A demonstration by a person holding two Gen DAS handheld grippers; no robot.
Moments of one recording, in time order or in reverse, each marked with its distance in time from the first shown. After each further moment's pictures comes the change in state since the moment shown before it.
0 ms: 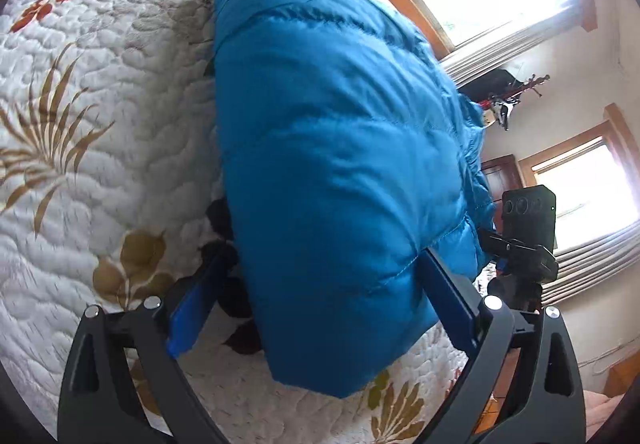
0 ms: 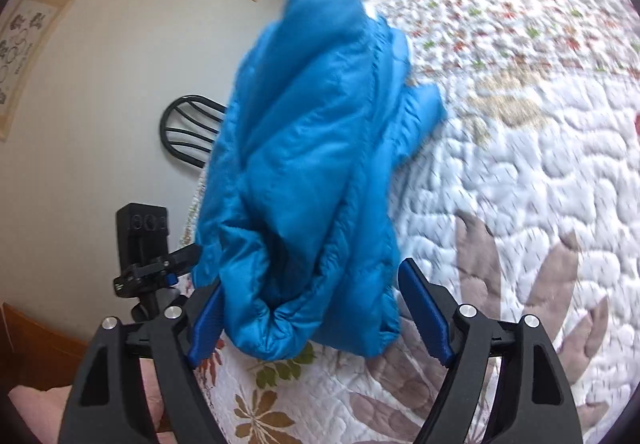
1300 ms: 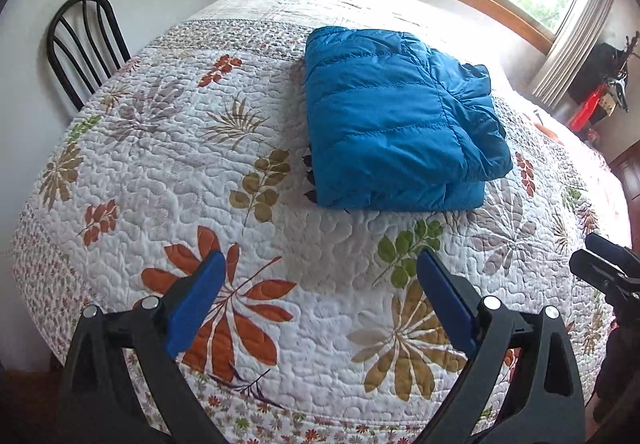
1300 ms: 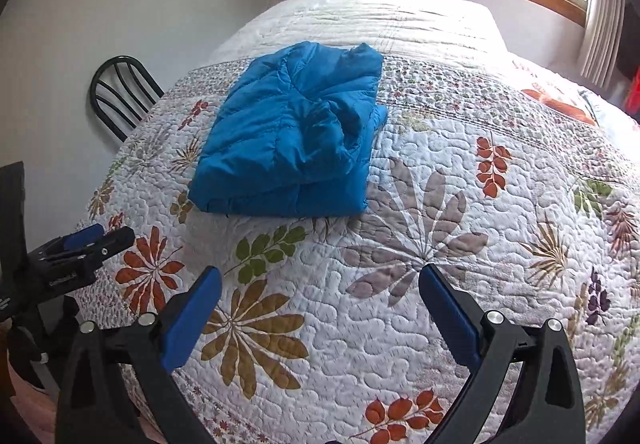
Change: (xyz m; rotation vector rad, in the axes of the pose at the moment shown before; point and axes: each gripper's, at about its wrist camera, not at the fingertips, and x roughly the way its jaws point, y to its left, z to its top) left arm -0.118 -0.139 -0.115 0.088 -0.168 0.670; right arm -0.097 0.176 -0.099 -0.201 -0.142 -0.548
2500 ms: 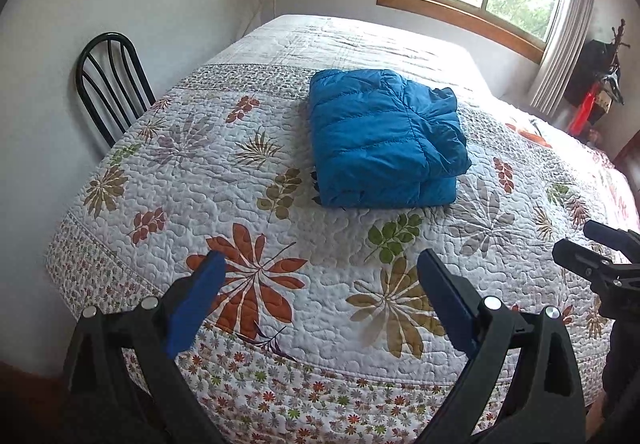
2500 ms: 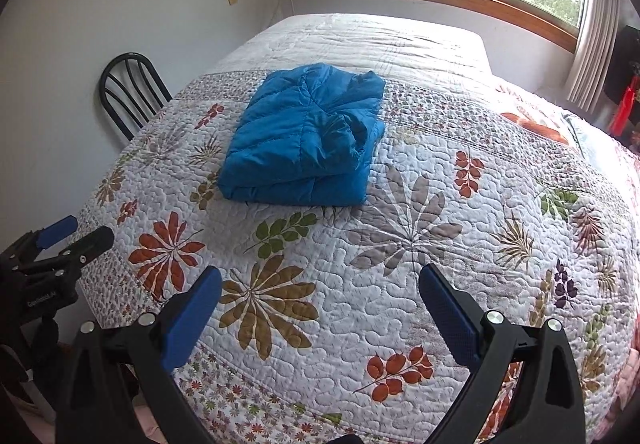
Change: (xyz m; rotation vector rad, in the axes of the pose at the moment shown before) left arm -0.094 -0.017 -0.040 0.040 -0.128 0.055; right arm -0.059 0.031 -0.024 -0.052 -0.057 -0.048
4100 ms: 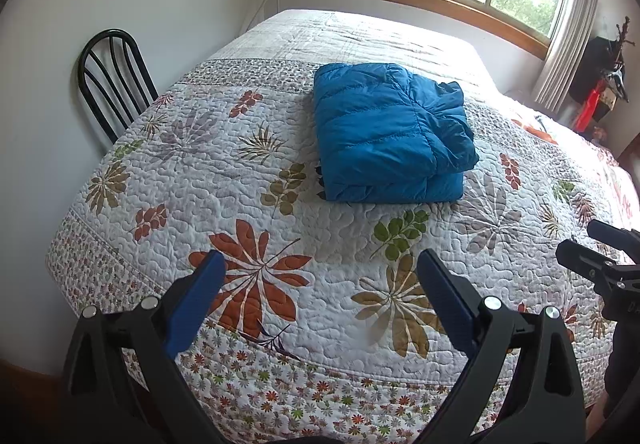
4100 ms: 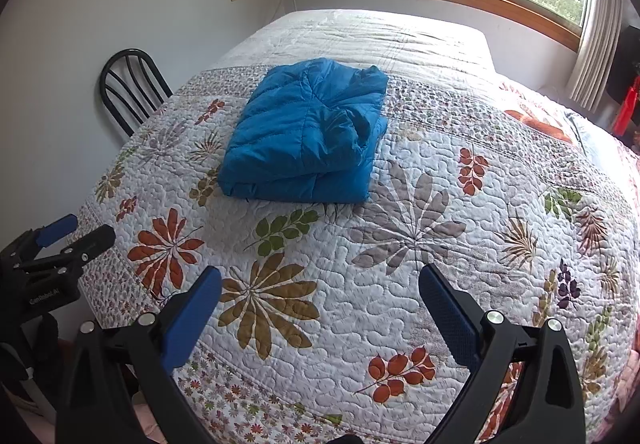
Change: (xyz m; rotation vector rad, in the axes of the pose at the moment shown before) left arm 0.006 0.001 -0.001 -0.001 0.019 0.018; right arm 0.006 0.000 0.000 0.000 0.008 0.004
